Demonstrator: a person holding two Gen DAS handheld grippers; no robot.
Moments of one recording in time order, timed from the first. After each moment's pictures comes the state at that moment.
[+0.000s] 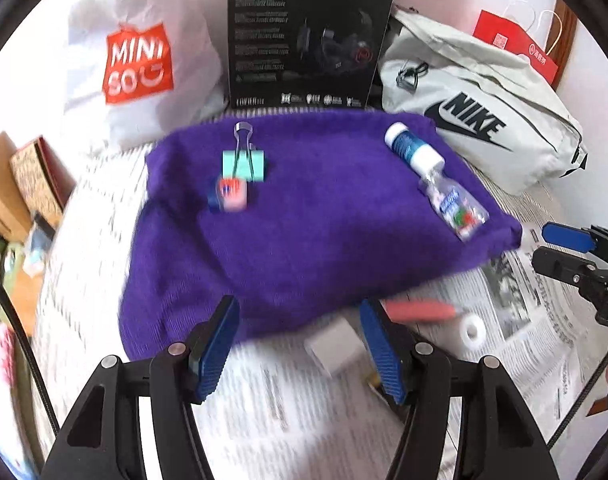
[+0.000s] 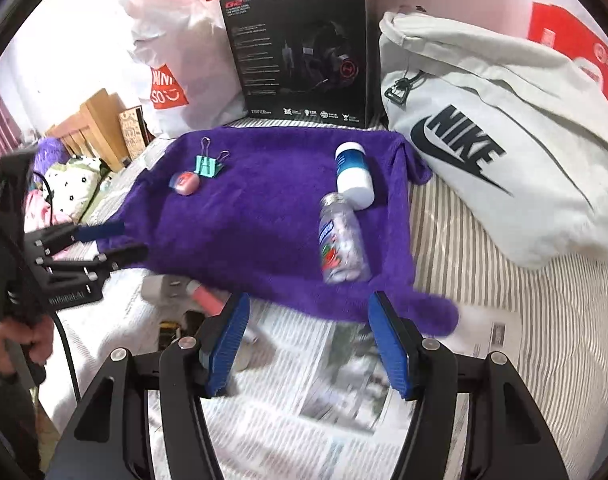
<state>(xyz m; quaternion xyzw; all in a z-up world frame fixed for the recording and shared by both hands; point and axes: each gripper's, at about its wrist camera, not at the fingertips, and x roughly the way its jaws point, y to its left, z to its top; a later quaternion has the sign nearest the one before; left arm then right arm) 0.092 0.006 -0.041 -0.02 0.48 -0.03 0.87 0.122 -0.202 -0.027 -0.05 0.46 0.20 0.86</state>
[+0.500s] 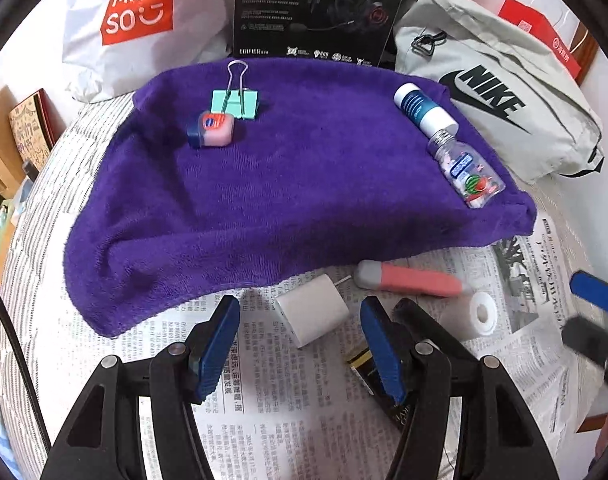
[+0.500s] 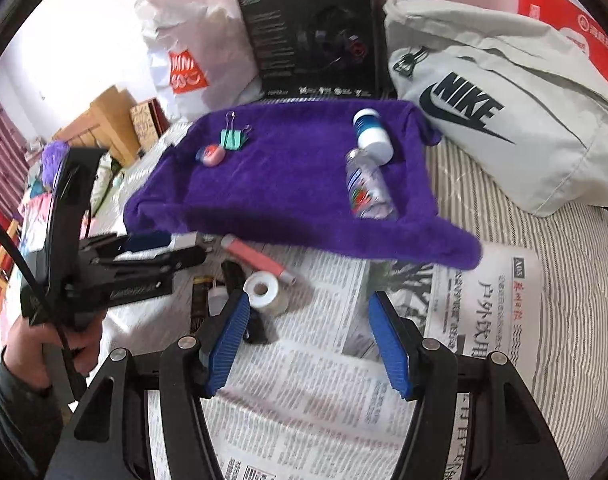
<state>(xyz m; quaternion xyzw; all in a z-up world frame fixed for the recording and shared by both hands) 0.090 -0.009 -0.078 -0.05 0.52 -0.01 0.85 0.076 -0.199 -0.035 -0.04 0.48 0.21 0.85</state>
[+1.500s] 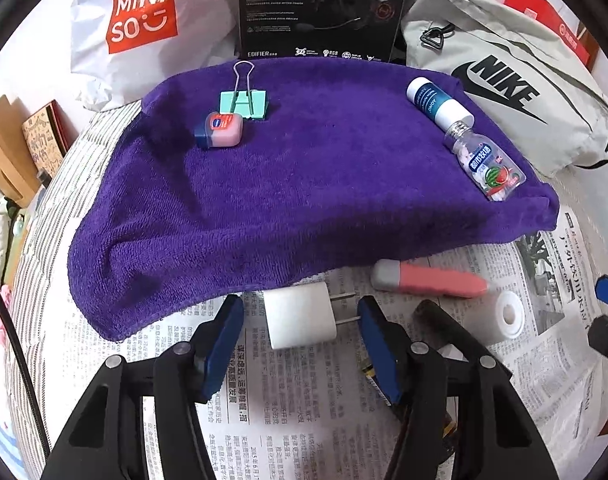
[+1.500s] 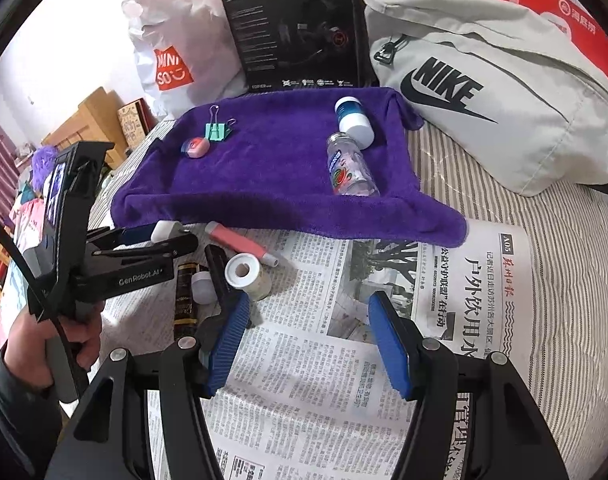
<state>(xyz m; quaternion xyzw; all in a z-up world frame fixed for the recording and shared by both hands) 0.089 -0.012 -0.087 -0.02 0.51 0.02 0.86 0.068 -0.211 -0.044 -0.02 0.48 0.19 0.86</state>
